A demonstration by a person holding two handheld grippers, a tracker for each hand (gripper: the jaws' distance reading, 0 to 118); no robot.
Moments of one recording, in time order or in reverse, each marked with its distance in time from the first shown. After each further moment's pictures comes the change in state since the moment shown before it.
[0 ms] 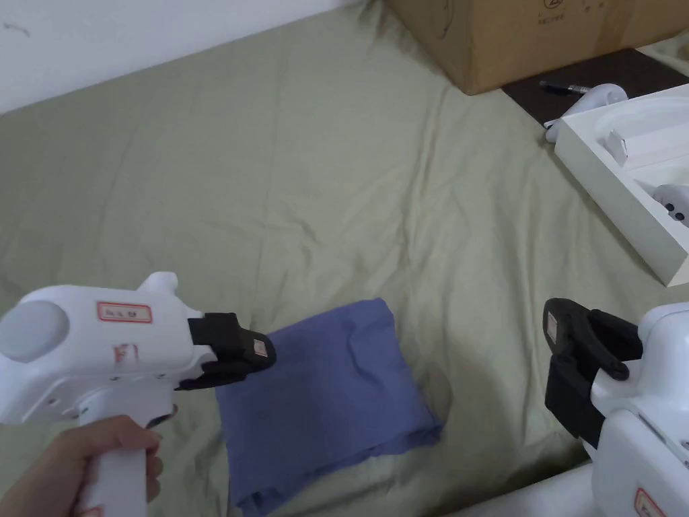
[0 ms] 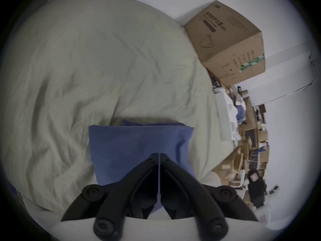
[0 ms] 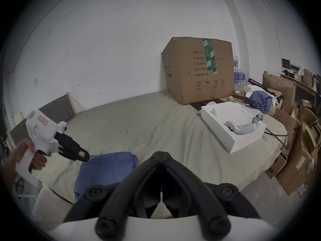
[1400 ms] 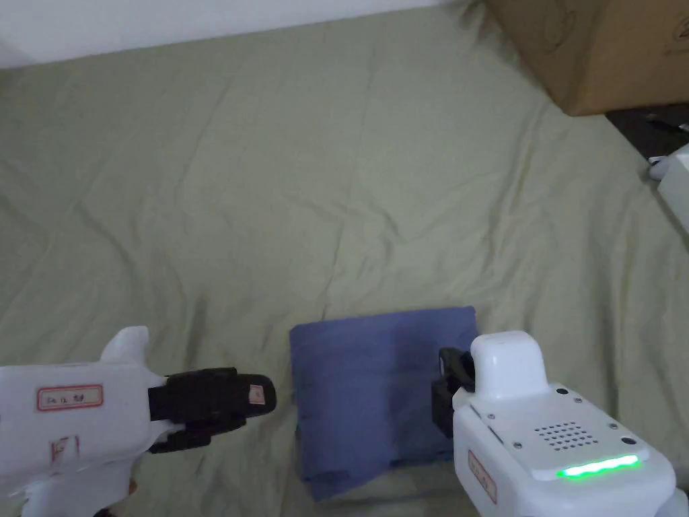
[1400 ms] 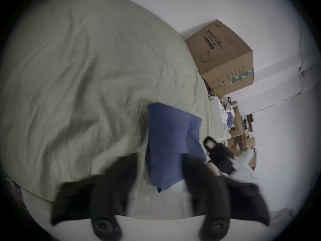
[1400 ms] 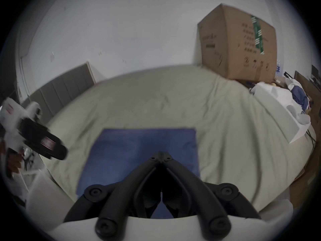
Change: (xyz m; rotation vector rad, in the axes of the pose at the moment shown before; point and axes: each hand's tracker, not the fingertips) left arm -0.125 -0.048 0.073 0.064 -0.170 0.088; right arm -0.113 -0.068 -0.123 -0.273 0.192 0.131
